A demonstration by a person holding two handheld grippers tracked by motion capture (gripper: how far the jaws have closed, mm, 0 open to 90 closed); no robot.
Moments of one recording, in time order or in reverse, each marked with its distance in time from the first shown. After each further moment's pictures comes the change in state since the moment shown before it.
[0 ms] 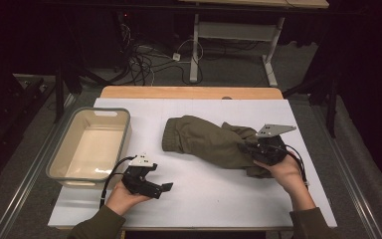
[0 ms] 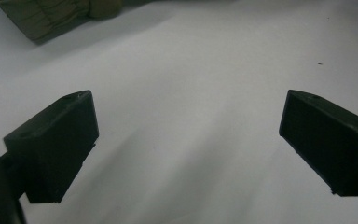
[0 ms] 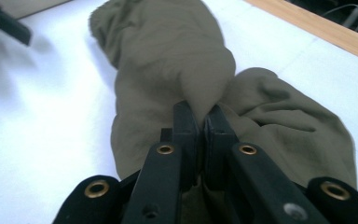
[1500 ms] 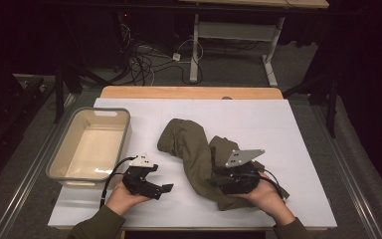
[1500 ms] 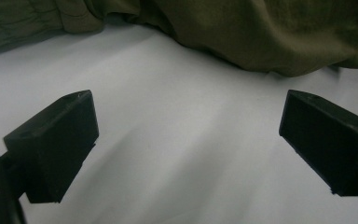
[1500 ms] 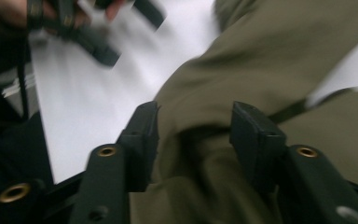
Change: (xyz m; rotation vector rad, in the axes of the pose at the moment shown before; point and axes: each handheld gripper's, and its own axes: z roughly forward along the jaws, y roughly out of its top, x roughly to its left) left arm 0.000 -0.001 0.001 0.011 -0.020 0.006; right arm 0.085 -0.006 0.021 0.031 0.248 -0.080
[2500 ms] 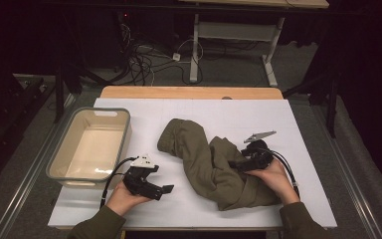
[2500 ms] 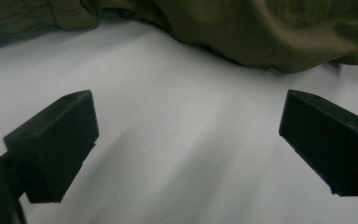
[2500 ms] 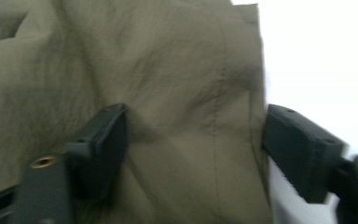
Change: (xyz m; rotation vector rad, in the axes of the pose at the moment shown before) left arm -0.001 0.000 0.002 0.012 -0.004 0.004; right arm -0.110 -0.045 0.020 0.147 -0.190 0.284
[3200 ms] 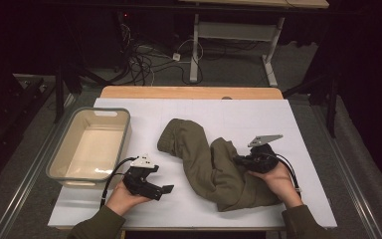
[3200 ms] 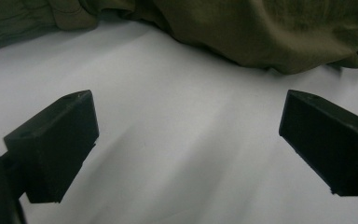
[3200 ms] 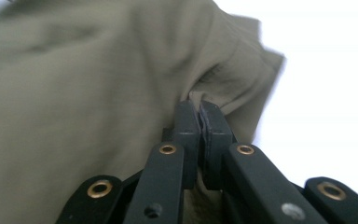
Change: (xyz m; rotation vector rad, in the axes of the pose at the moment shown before) left arm 0.000 0.000 0.000 0.001 -0.001 0.003; right arm 0.016 -0.004 -0.027 -0.073 0.045 -0.086
